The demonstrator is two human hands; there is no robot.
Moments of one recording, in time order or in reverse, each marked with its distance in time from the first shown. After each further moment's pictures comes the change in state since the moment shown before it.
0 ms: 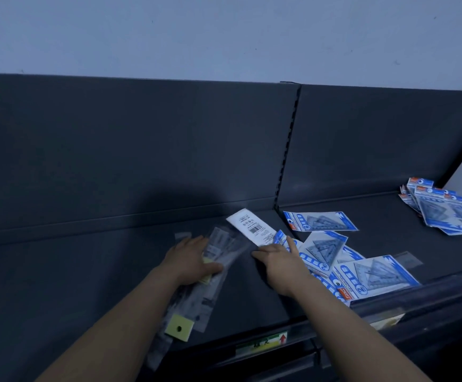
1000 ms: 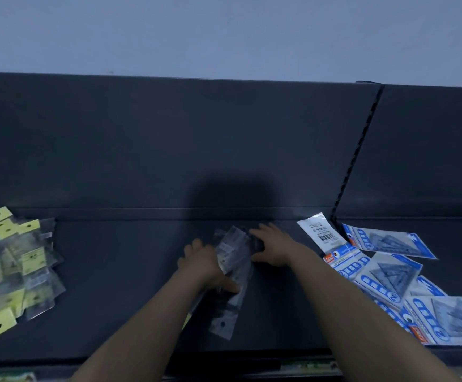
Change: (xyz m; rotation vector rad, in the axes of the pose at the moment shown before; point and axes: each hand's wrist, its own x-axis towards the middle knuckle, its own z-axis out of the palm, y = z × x) left_hand -0.049 -0.022 -0.029 -0.088 -0.073 -0.432; right_hand 0.101 -0.074 -0.019 0.230 -0.272 -0.177
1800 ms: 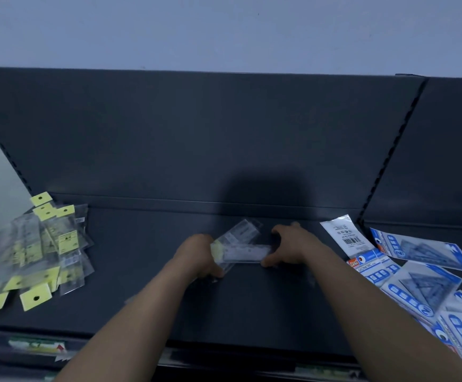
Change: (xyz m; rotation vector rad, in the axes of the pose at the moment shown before) left_hand -0.008 -0.040 -0.019 -0.155 0.111 -0.044; right_hand -0.003 -0.010 -0.007 0.065 0.018 0.121
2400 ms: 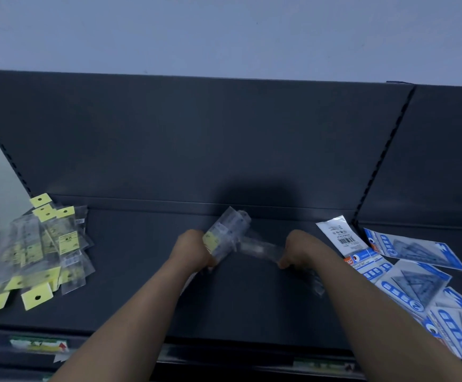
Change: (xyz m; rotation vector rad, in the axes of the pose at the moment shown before) left_hand 0.003 -0.009 0.000 -0.133 0.152 -0.037; right_hand -0.017 0.002 -0.007 -0.039 -0.059 0.158
